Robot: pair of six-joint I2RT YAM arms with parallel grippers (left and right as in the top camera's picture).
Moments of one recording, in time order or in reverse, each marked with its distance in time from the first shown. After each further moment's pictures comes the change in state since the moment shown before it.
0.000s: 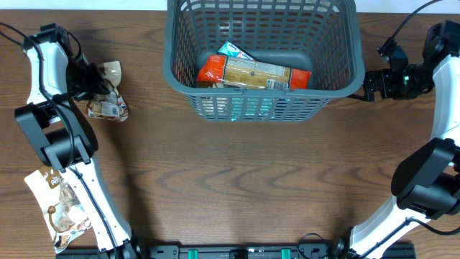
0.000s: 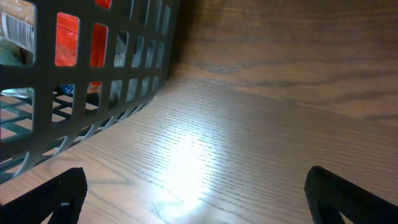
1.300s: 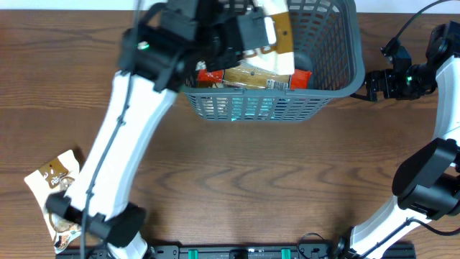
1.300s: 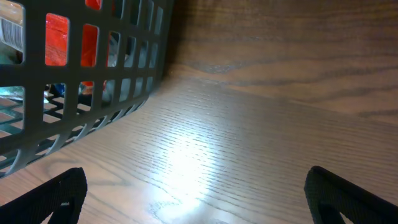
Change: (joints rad) left arm -0.840 -0.660 0.004 0.233 0.022 1.083; right arm -0.017 0.000 0.000 0.003 -0.001 0.000
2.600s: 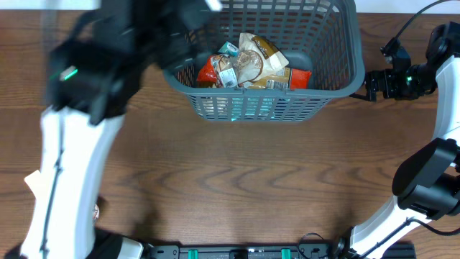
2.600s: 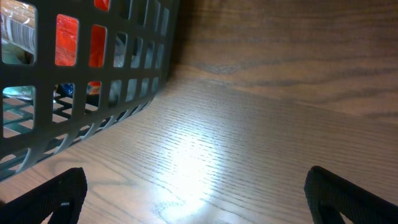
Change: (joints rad) left arm 0.155 -0.211 0.013 -0.138 -0.318 -0.264; right arm 0.000 0.000 0.000 -0.007 -0.019 0.000
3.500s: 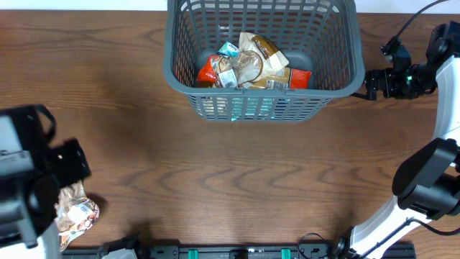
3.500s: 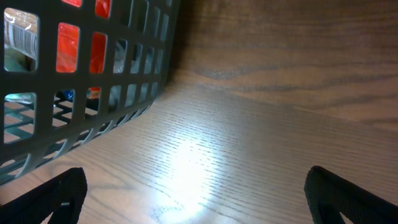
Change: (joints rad) left arm 0.573 -0.568 -0.700 -0.380 -0.241 -0.792; right arm -0.001 0.000 -0.002 0.018 -0.005 0.000
